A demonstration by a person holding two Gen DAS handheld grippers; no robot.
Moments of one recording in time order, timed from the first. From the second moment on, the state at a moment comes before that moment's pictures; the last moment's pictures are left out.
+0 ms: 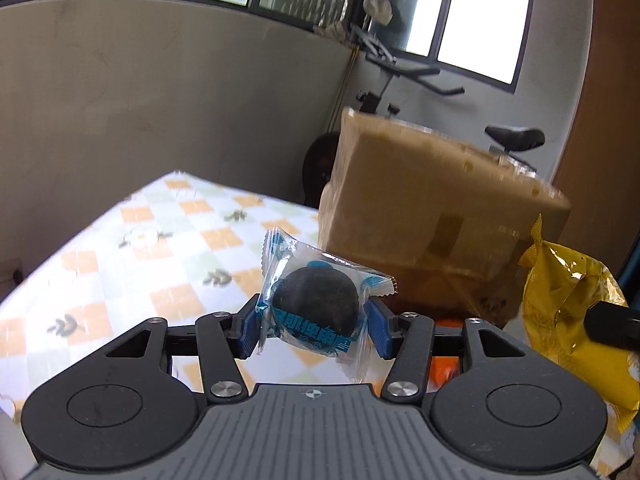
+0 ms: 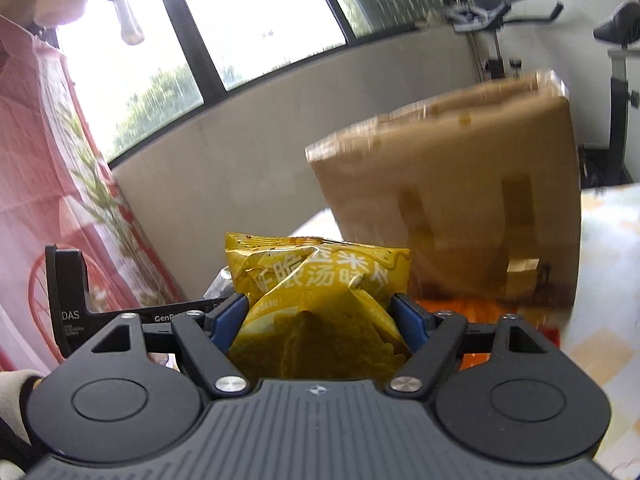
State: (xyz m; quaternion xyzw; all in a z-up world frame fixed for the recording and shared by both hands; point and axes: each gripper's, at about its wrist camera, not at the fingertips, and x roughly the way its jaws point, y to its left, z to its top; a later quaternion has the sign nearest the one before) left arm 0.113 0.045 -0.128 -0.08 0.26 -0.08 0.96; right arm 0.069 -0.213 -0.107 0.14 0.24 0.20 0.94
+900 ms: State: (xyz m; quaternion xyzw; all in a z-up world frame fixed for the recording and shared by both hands) left arm 0.267 -0.047 -0.036 -0.05 0.15 -0.18 0.97; right arm 0.222 -0.264 -0.043 0.05 0.12 0.10 0.99
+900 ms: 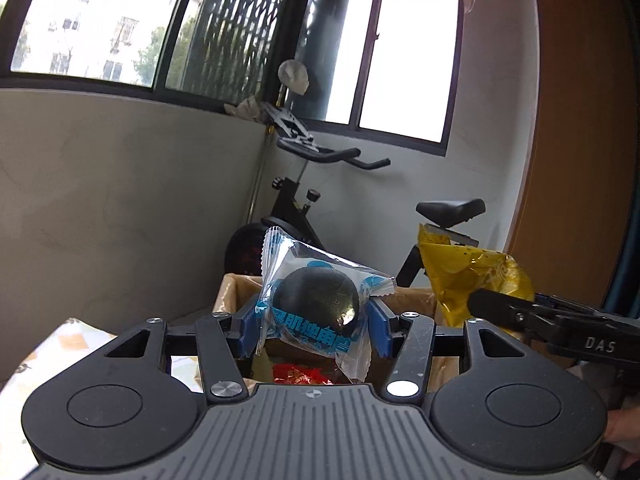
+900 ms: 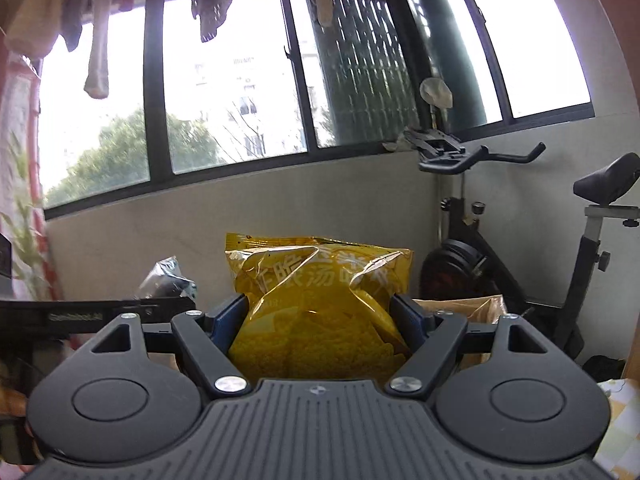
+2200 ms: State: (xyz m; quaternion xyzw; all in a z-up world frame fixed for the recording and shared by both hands) left arm 0.240 -0.013 -0.035 -0.05 0.21 -0.15 0.97; right arm 0.193 -0.250 -0.063 0.05 0.19 0.07 0.98
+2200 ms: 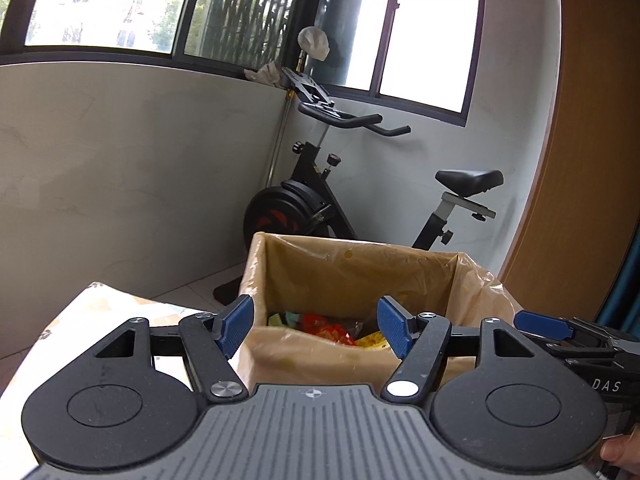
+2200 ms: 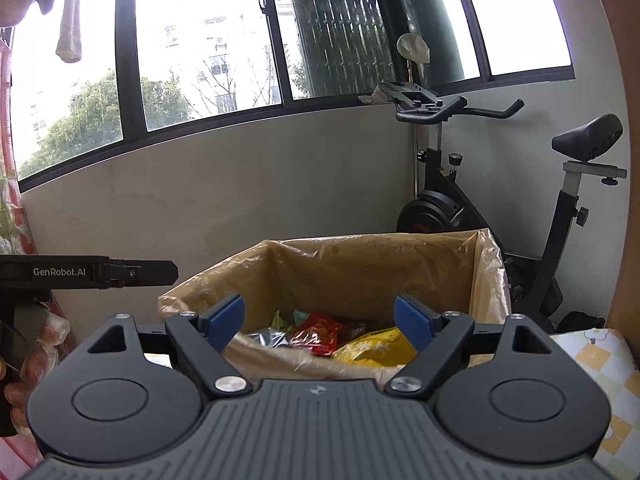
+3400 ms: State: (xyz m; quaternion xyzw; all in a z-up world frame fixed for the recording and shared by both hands) left arm 0.157 -0.037 -0.212 0.00 0.41 -0.16 0.90; right arm 0.117 -0.251 -0.165 0.09 0.29 0.04 0.95
